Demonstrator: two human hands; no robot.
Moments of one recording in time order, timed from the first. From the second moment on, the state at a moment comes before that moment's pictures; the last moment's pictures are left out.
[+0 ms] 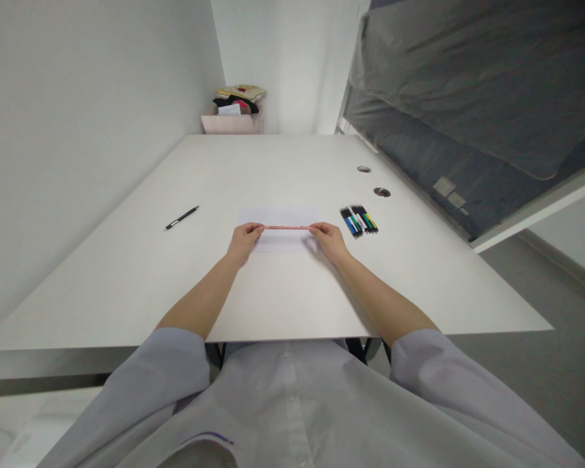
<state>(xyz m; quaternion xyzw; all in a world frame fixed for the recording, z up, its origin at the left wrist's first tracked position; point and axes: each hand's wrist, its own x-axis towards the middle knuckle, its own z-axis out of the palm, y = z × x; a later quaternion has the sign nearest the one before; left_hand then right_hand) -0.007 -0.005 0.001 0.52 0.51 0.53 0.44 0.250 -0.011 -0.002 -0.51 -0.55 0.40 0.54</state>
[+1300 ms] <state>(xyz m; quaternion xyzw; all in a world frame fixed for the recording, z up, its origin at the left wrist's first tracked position) -0.008 -0.003 -0.005 0.55 0.51 0.51 0.41 0.250 -0.010 -0.004 -0.51 -0.56 0.38 0.53</state>
